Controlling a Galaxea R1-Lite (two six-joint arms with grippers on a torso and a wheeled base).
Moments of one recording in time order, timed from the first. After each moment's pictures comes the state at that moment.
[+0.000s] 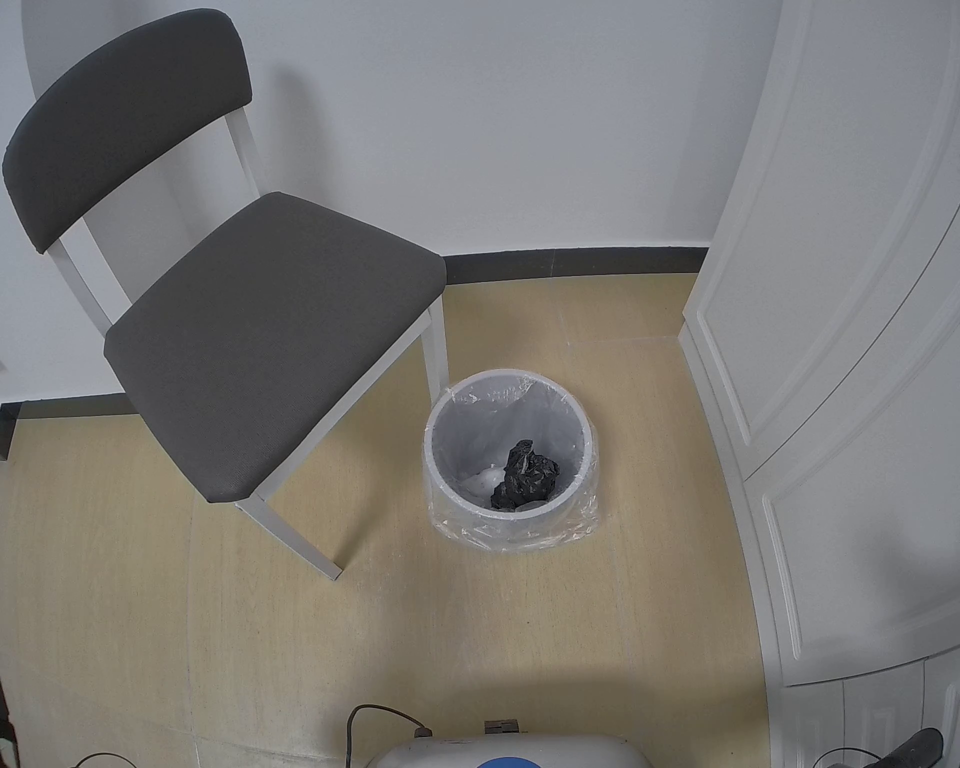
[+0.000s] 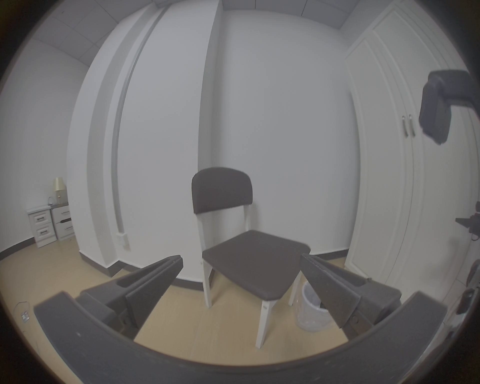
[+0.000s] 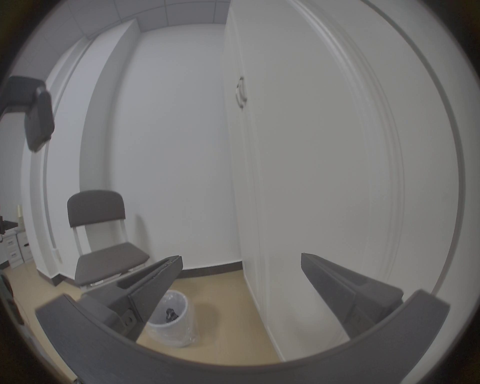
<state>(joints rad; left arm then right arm) 0.00 0.02 -0.27 -0.08 0.09 -0.02 -0.03 0.06 -0.04 -0.45 -0.09 0.09</state>
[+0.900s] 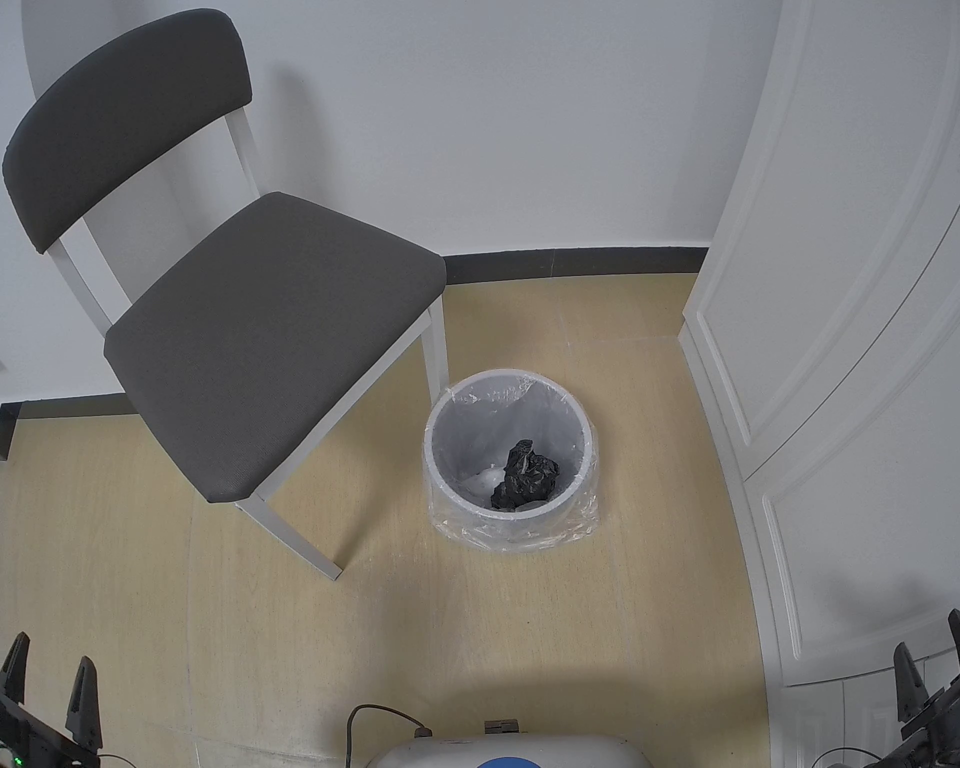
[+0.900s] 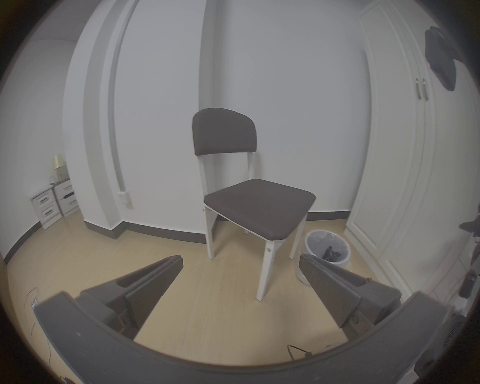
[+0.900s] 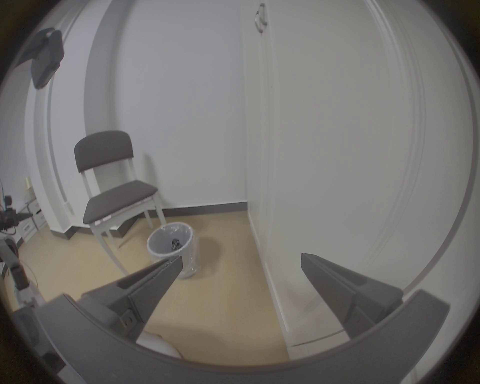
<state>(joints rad) 0.00 0.01 -0.02 -0.04 0.10 -0.06 0.00 0.01 -0.02 -0.03 -0.03 0.02</state>
